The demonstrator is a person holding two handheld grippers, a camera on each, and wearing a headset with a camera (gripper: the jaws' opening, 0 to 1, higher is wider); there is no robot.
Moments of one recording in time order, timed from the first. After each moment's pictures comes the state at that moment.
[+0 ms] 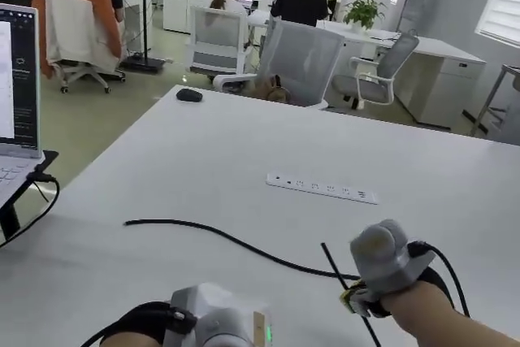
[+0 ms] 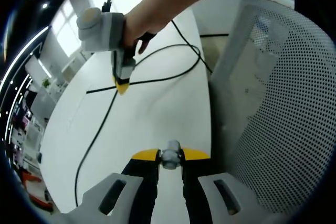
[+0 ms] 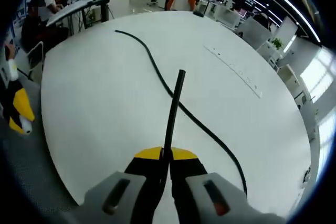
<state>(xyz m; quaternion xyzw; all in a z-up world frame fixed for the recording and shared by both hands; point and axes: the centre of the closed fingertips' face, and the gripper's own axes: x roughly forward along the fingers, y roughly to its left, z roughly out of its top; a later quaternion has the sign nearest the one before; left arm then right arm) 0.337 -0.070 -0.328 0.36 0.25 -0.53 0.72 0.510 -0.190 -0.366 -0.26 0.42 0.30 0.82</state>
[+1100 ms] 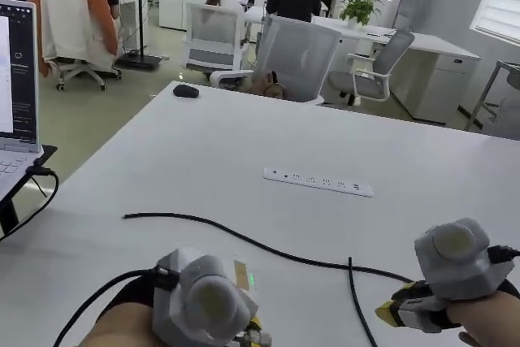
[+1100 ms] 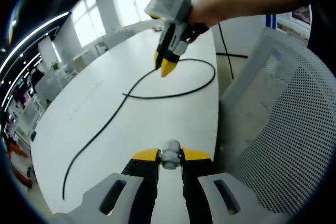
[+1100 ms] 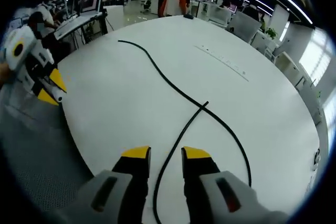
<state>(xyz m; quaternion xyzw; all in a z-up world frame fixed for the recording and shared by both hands) 0.354 -0.065 -0.306 0.26 0.26 -0.51 0.78 0.424 -0.229 -0.314 -0.20 0.41 0.33 0.83</state>
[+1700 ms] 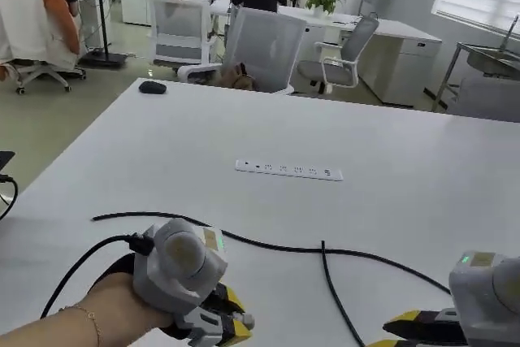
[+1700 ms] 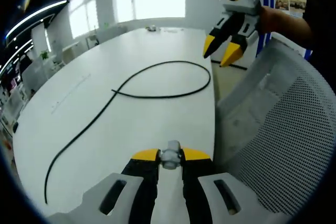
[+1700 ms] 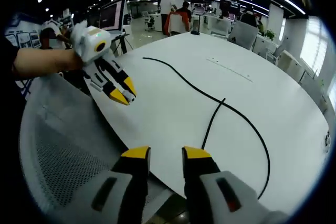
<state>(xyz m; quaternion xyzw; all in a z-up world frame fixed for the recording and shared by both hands) 0.370 -0.080 -0.337 0.21 0.30 -0.56 0.74 0.318 -0.215 -0.274 -0.13 0.37 0.35 0.85</state>
